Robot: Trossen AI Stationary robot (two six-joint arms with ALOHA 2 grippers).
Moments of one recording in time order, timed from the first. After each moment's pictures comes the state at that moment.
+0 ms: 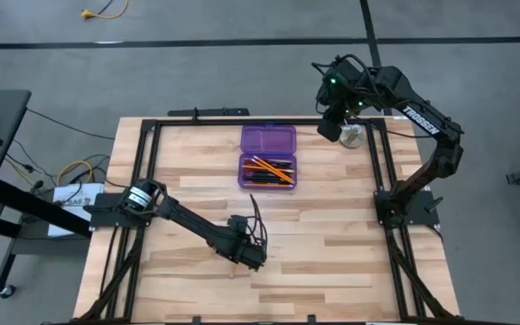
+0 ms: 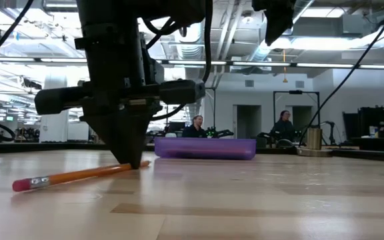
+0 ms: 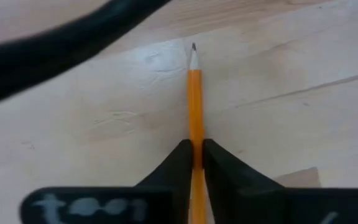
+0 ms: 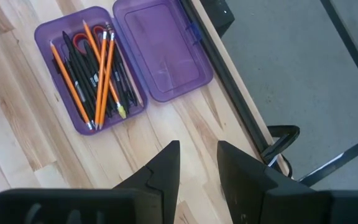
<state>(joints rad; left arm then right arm) -0.39 2.14 1.46 -0.95 -0.31 -1.75 -0.54 1.56 1.90 -1.45 0.08 -0.16</state>
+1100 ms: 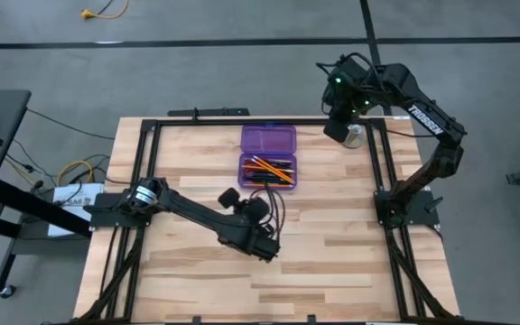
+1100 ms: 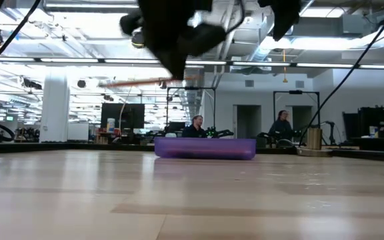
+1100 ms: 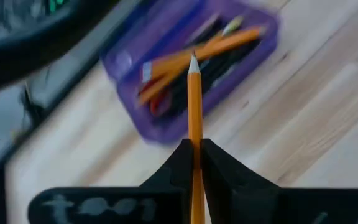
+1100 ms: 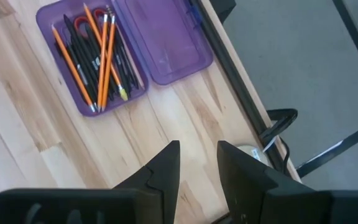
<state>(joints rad) -0.35 2.15 1.84 -1.38 -0.87 -1.15 -0.54 1.56 1.96 -1.56 0.09 -0.16</state>
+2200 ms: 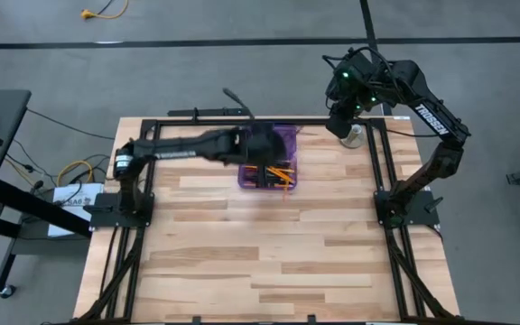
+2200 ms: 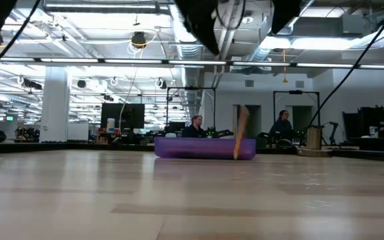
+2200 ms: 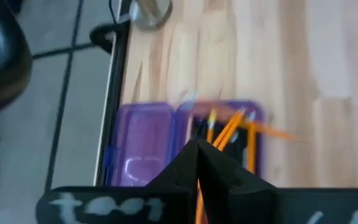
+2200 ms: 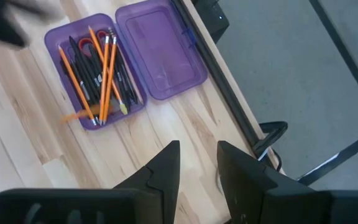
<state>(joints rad) 0.09 1.90 1.92 -0.88 -0.33 0.25 -0.54 1.56 2.05 -1.57 0.09 -0.16</state>
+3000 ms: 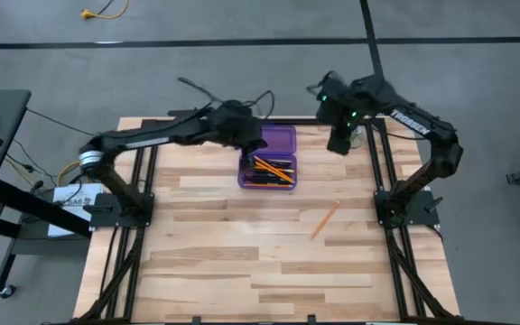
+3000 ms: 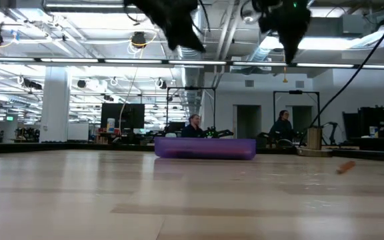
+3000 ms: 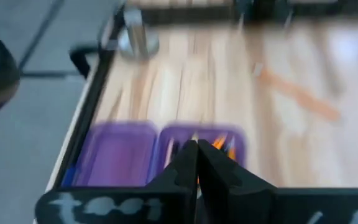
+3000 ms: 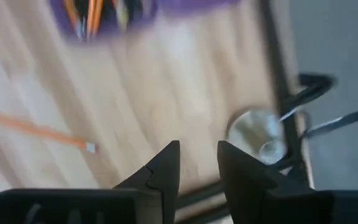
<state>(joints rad) 0.33 1.65 1.50 -0.50 0.13 0.25 -0.54 1.56 1.75 -1.57 0.09 -0.28</state>
